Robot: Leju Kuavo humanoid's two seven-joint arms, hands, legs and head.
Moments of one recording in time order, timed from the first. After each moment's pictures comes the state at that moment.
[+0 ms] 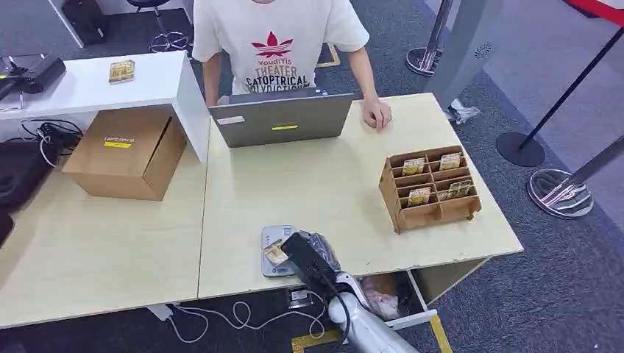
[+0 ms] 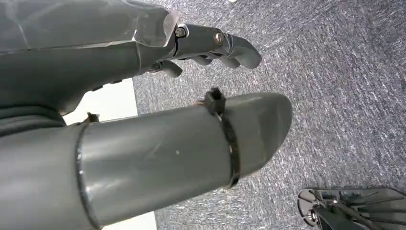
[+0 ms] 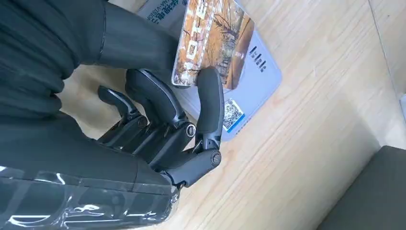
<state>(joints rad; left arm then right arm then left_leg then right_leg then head) -0.08 -0.13 1.11 -0.20 -1.36 0.16 -0.04 -0.38 0.20 0.46 -0.49 0.32 -0.25 -0.32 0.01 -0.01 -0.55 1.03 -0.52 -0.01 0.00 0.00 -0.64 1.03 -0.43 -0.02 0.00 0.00</state>
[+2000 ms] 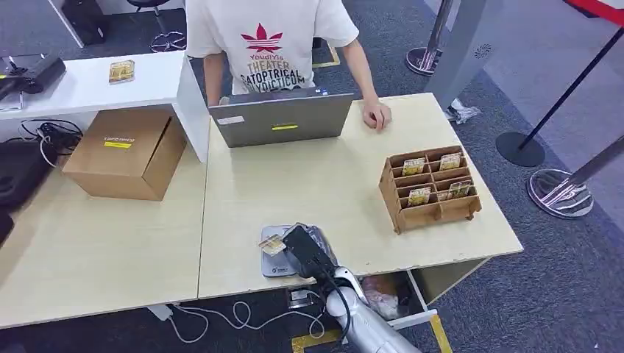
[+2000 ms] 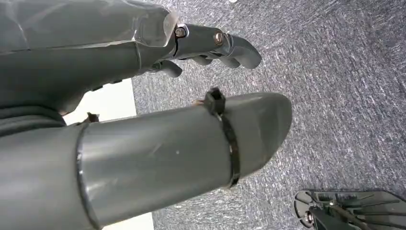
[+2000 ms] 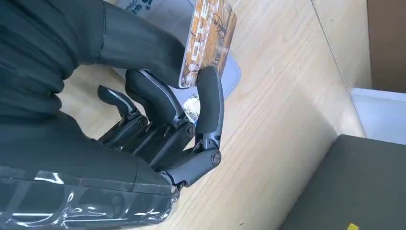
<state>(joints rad) -0.08 -0.12 1.11 -0.20 -1.35 0.17 -0.05 -0.39 0.21 0.44 -0.52 0.26 -0.23 -0.39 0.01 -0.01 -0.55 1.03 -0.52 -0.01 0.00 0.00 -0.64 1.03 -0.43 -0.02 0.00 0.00</state>
